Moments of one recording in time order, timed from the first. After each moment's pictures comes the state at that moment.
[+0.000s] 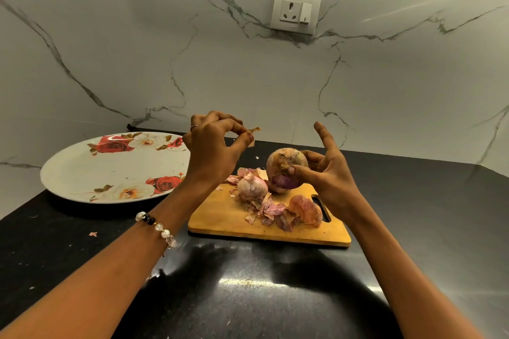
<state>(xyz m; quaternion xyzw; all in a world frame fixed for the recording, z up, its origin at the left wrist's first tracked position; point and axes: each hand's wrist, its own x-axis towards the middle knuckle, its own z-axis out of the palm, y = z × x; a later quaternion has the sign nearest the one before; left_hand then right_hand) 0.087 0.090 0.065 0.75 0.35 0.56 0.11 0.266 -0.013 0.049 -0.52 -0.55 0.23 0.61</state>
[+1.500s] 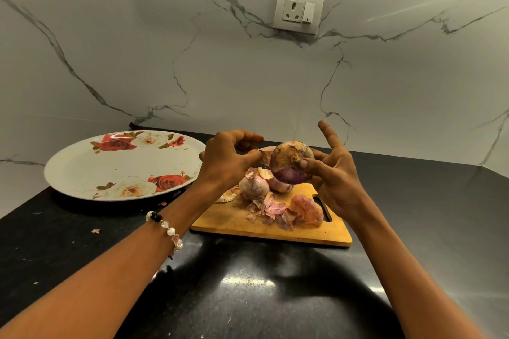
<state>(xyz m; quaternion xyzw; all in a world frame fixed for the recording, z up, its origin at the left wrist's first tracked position) 0.095 0.078 0.058 0.75 0.31 0.49 0.31 0.272 -0.011 0.050 -0.41 -0.52 0.35 0.66</state>
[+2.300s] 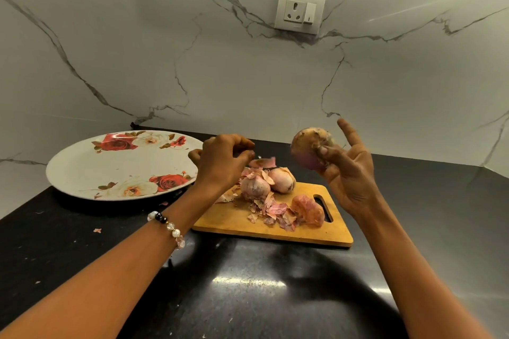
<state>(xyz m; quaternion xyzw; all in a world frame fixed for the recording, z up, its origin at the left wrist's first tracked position) 0.095 0.090 0.048 0.76 0.40 0.47 0.19 0.283 -0.015 0.060 -0.38 -0.44 0.33 0.74</state>
